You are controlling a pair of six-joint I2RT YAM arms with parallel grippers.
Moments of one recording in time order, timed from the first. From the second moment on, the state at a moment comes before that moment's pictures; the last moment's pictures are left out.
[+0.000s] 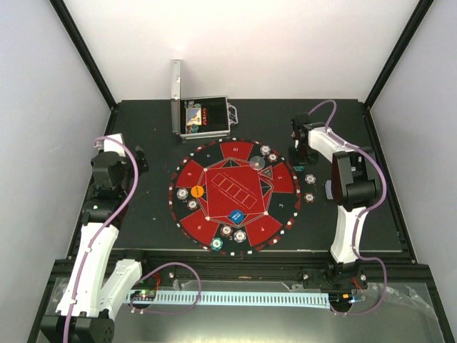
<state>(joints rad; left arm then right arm) -0.02 0.75 0.79 -0.38 -0.28 -0.11 0.21 2.04 1.49 -0.84 0.11 0.16</state>
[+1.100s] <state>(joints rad) -0.01 0.76 0.79 -0.38 -0.36 -0.11 0.95 2.17 1.87 -0.97 0.05 0.20</state>
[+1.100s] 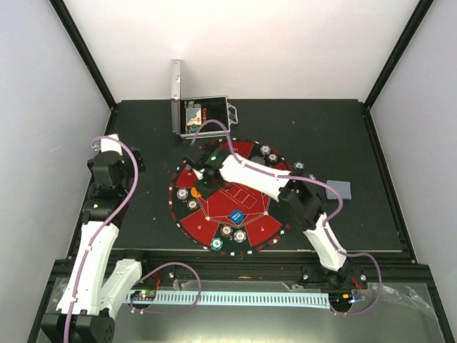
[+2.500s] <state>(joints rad) -0.01 0.76 0.79 -0.40 -0.40 -0.11 1.14 2.60 2.41 -1.12 -0.03 0.15</state>
